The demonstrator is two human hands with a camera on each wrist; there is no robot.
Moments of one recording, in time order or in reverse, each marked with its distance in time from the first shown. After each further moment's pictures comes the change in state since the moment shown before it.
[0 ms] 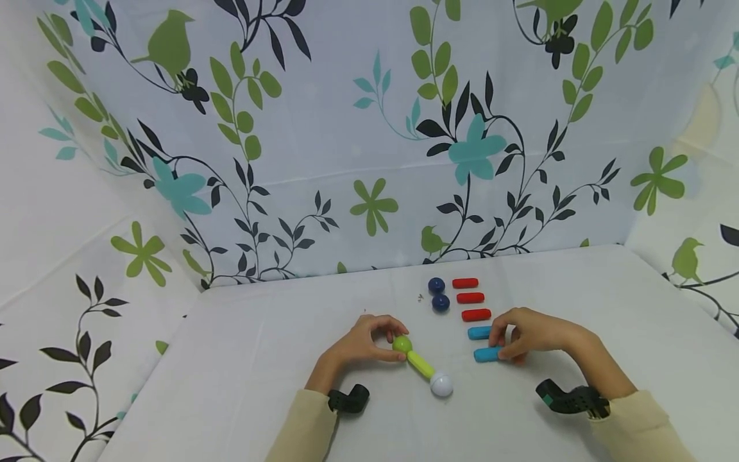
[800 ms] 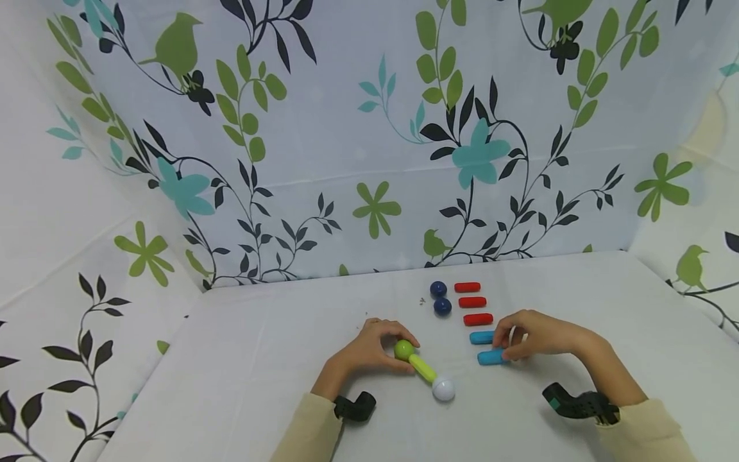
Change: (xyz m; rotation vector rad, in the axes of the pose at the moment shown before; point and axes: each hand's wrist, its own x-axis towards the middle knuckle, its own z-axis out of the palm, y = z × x) left_hand 0.004 0.013 0.008 0.056 -0.028 -0.047; right_hand -0.001 0.005 -0.010 -0.036 0.000 -0.127
